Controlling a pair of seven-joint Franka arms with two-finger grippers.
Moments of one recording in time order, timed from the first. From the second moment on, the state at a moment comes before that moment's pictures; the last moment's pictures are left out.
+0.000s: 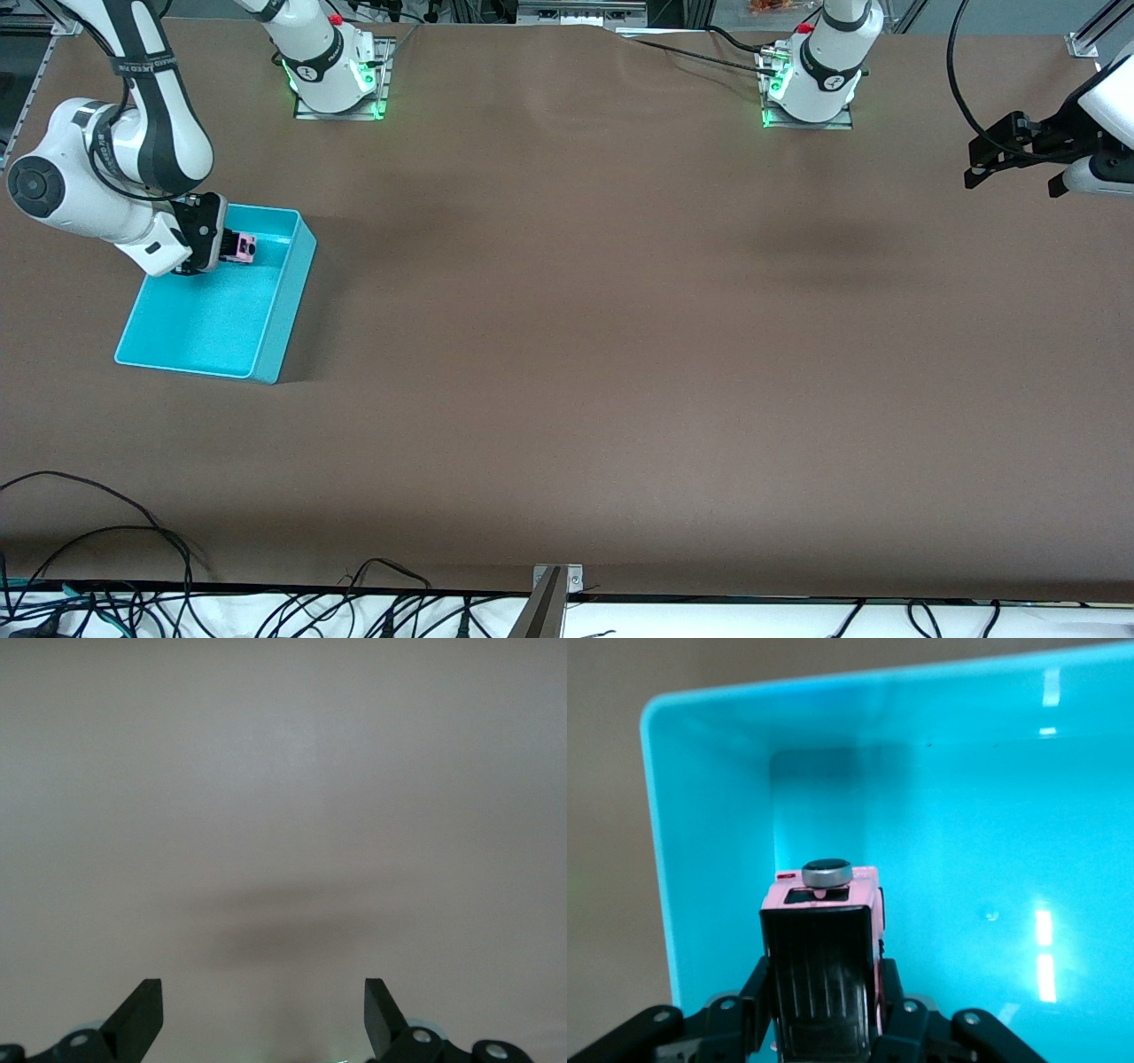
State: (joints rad) left arm 0.01 -0.04 -0.04 -1.54 0.00 1.45 0.06; right arm 0.15 0.12 -0.37 -2.38 -0.03 2.27 -1.64
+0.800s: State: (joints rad) left arm 0.00 -0.03 -0.04 -1.54 0.00 1.45 0.06; right arm 0.17 0.15 -0.36 -2.43 0.00 2.43 -1.64
